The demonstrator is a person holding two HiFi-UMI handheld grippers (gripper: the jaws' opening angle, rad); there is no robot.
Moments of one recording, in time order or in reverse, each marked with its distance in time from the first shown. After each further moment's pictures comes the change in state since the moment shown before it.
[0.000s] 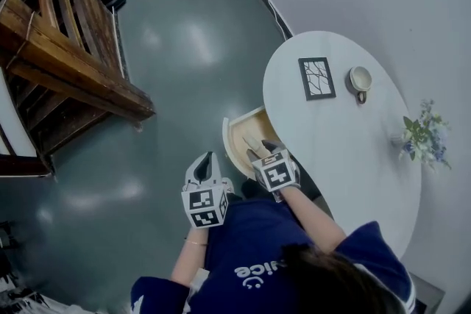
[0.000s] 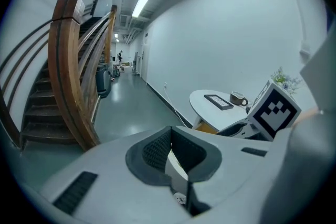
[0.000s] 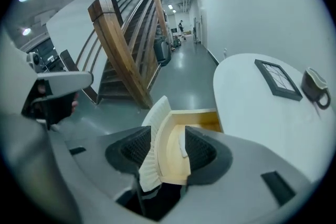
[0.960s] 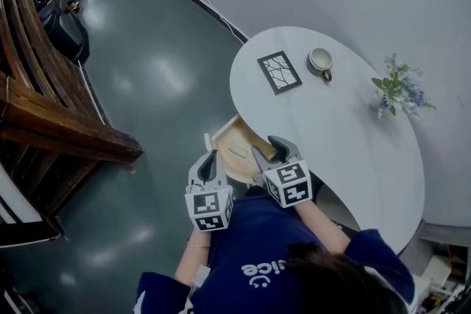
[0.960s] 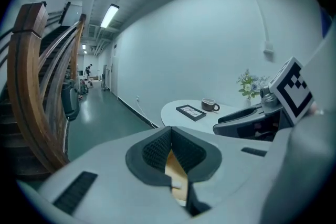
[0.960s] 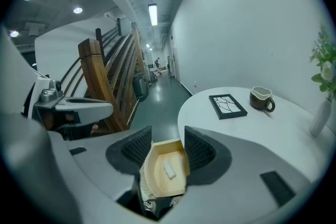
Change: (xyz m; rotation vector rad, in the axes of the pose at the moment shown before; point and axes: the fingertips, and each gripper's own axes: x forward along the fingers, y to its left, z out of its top) left arm 0.004 -0.069 0.052 0.206 -0.124 -0.284; right arm -0.120 -0.029 0.034 0.160 -0.410 -0.249
